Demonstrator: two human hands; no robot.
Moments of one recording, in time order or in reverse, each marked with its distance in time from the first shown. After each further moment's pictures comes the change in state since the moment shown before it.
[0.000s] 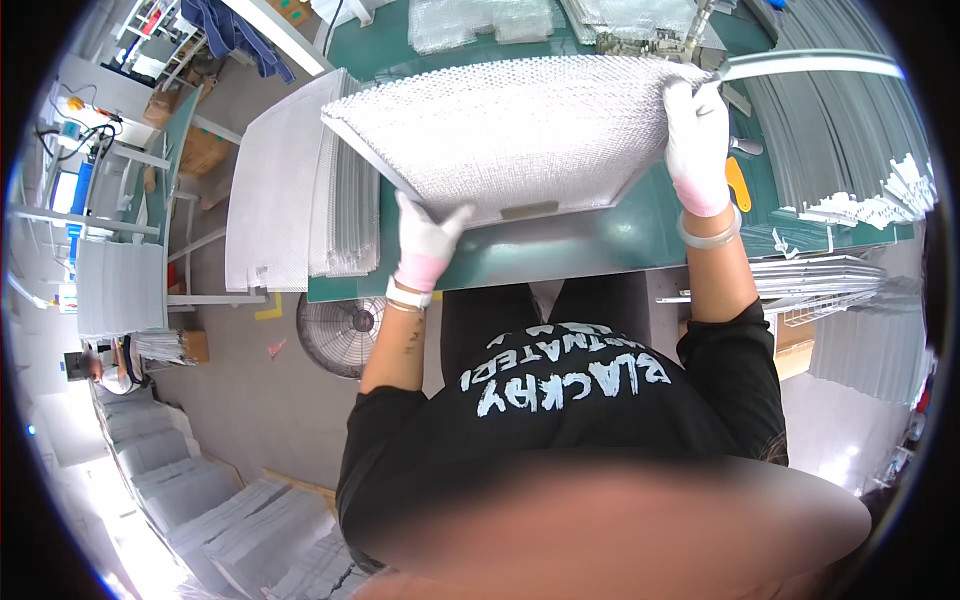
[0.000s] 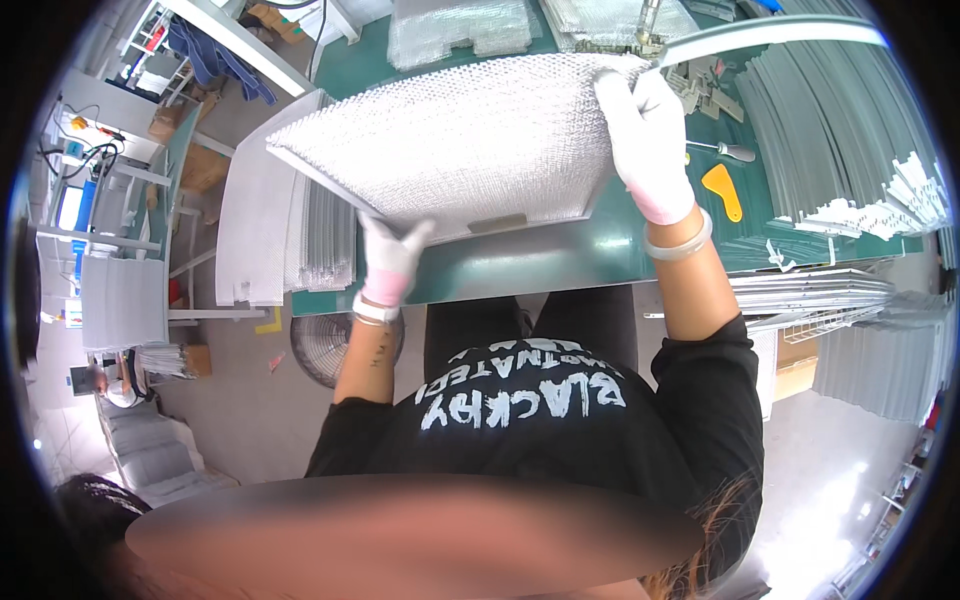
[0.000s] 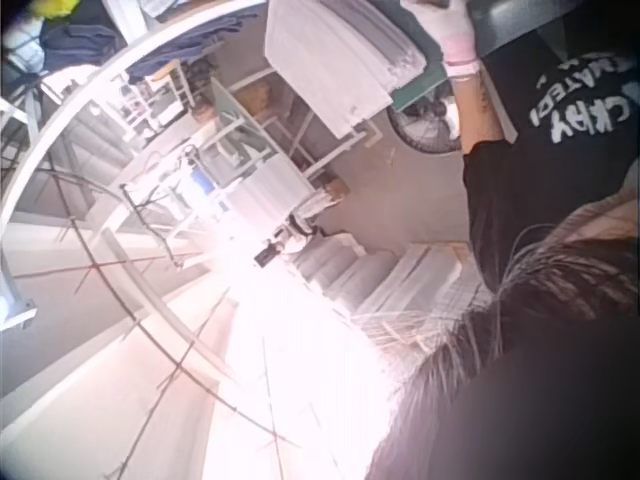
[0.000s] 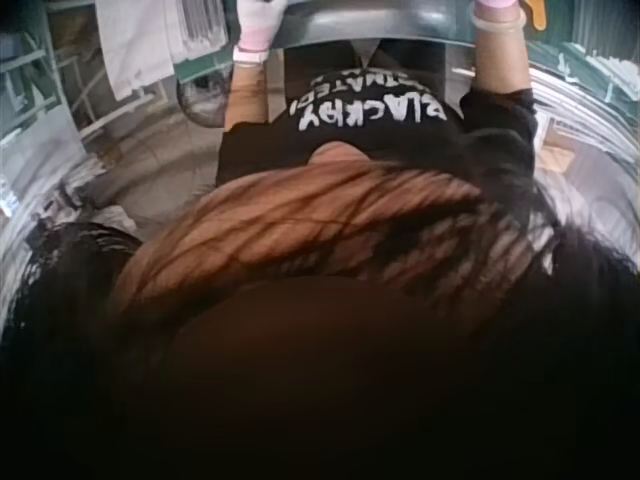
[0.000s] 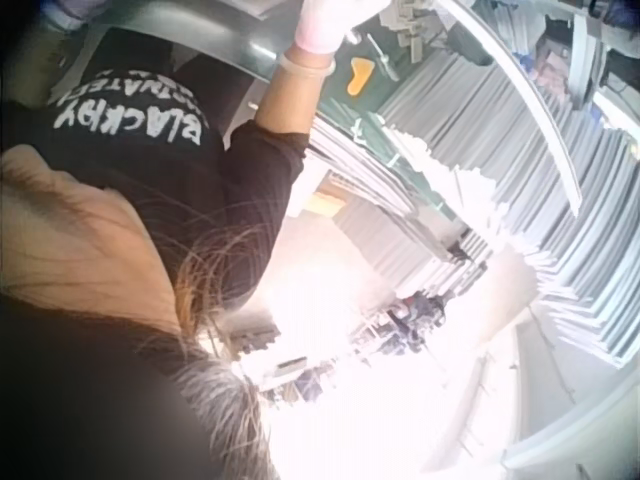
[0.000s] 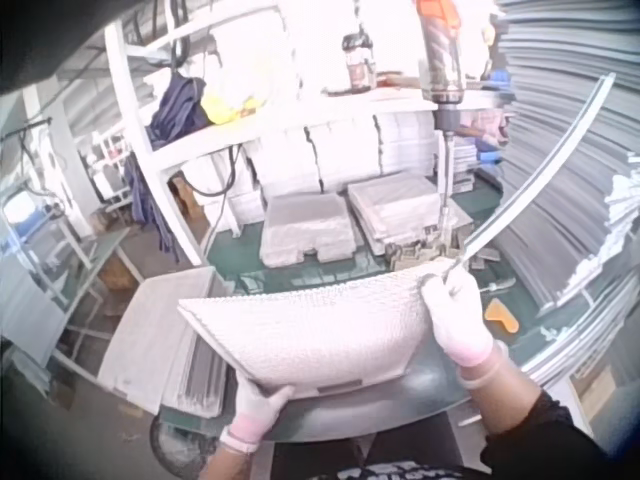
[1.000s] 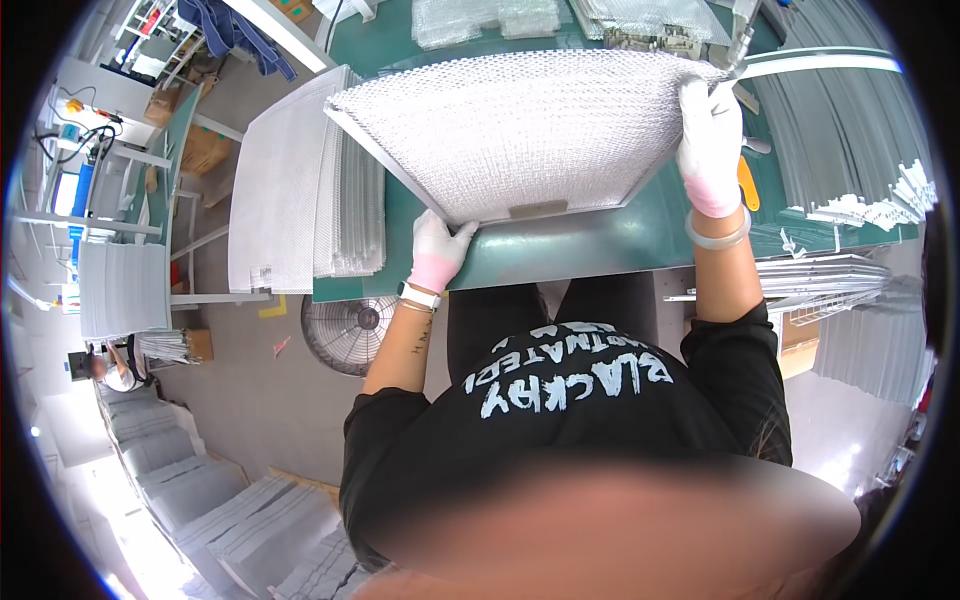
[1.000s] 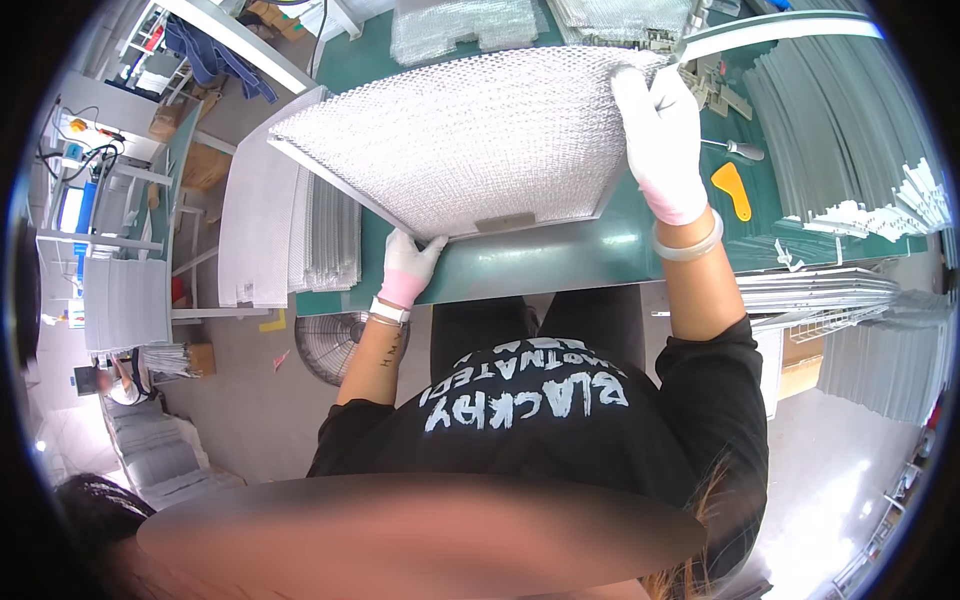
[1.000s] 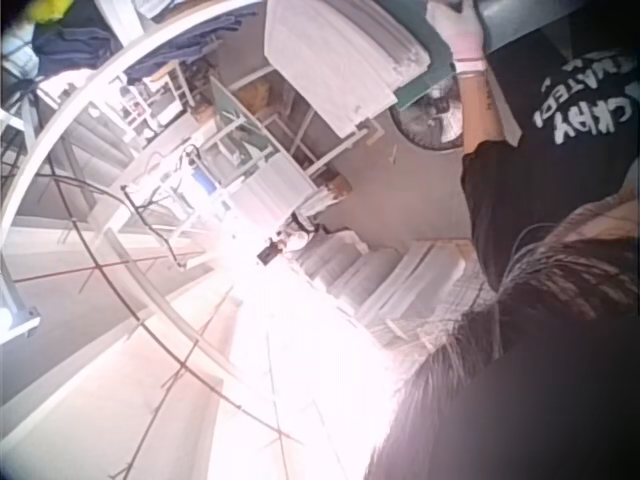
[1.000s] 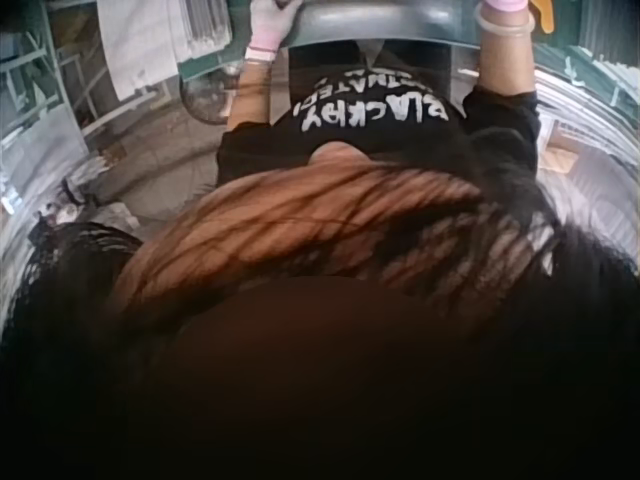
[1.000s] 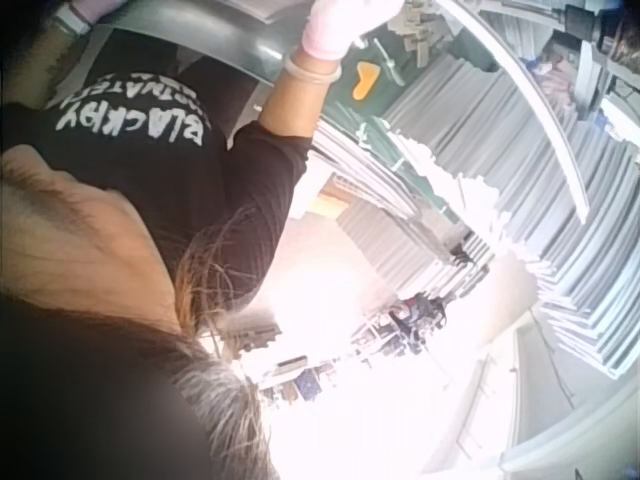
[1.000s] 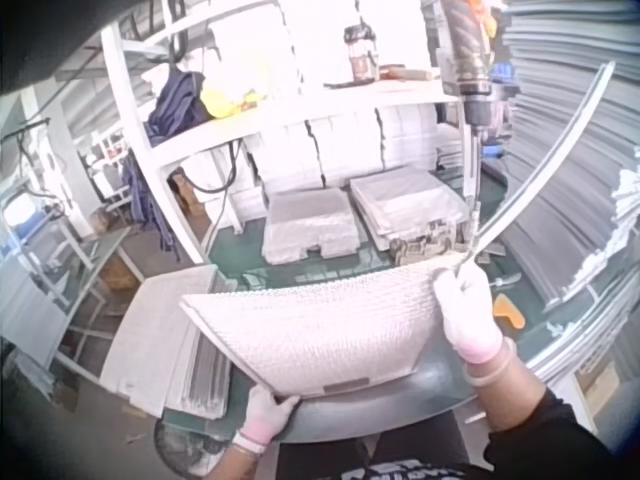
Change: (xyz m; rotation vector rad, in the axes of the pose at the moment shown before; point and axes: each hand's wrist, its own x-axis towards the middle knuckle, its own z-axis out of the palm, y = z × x) left_hand -0.013 -0.046 0.007 0.136 -0.310 -0.069; right_hand 0.001 0.001 0.004 0.027 0.009 -0.008
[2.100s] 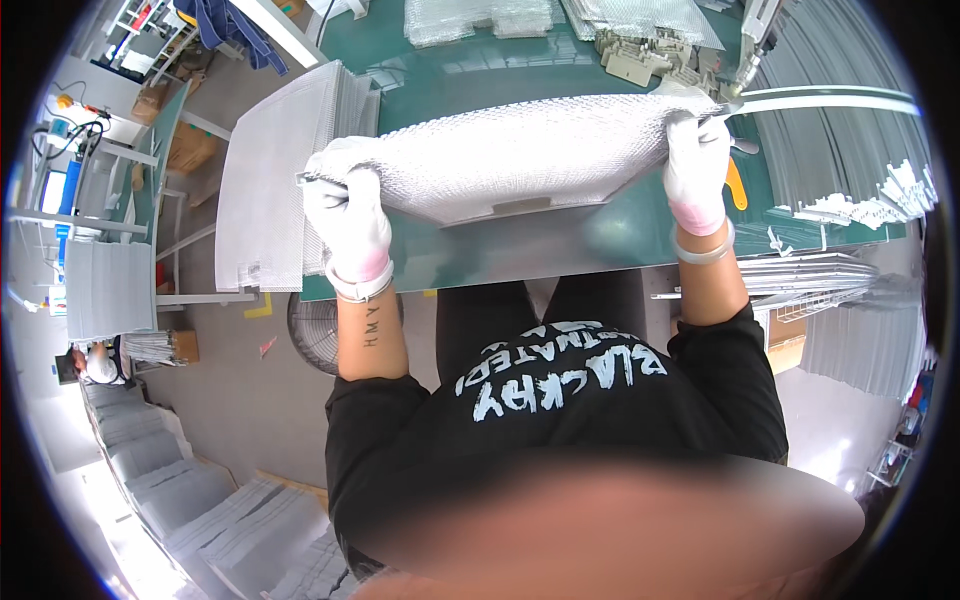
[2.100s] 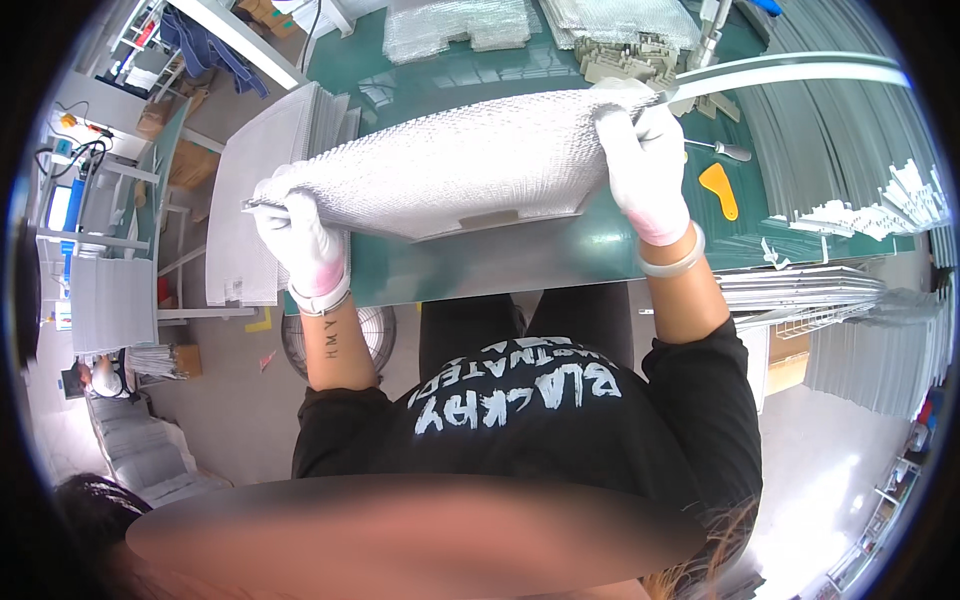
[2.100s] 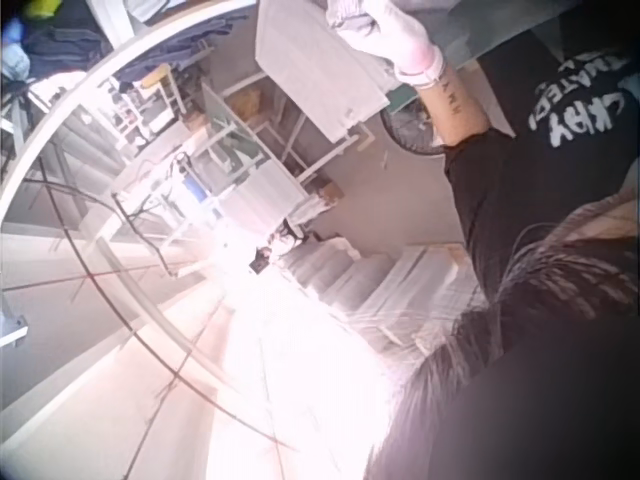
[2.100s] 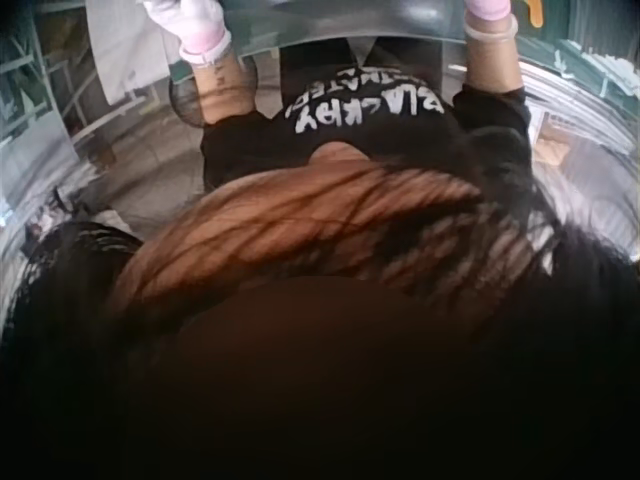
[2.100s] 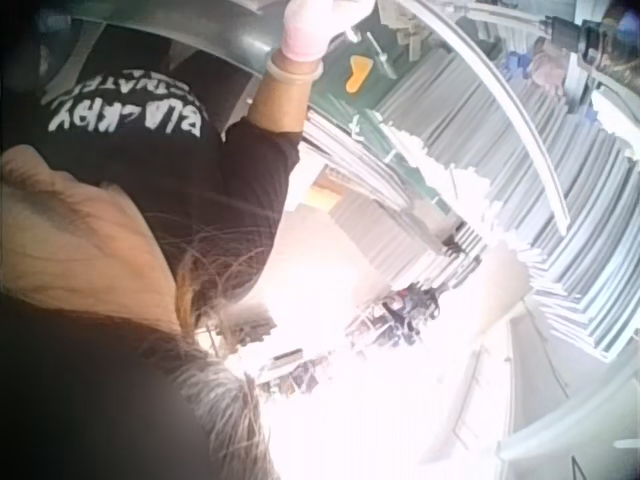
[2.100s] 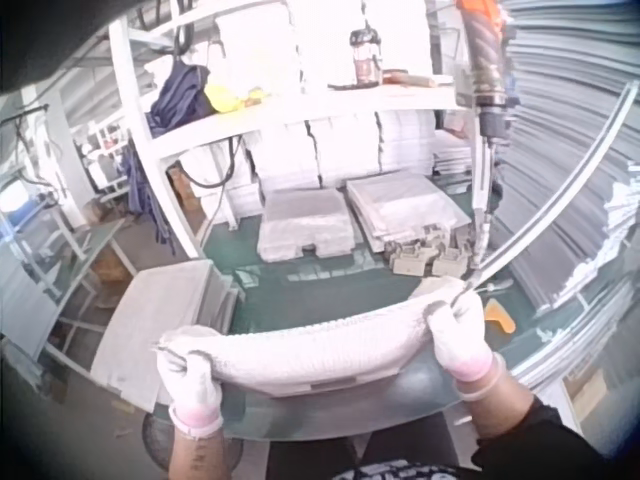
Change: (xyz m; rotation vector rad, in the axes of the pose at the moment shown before) left_hand 0.046 0.116 -0.104 -0.844 0.528 0.391; right_hand -0.023 -0.003 -0.004 -0.063 -0.097 -0.089
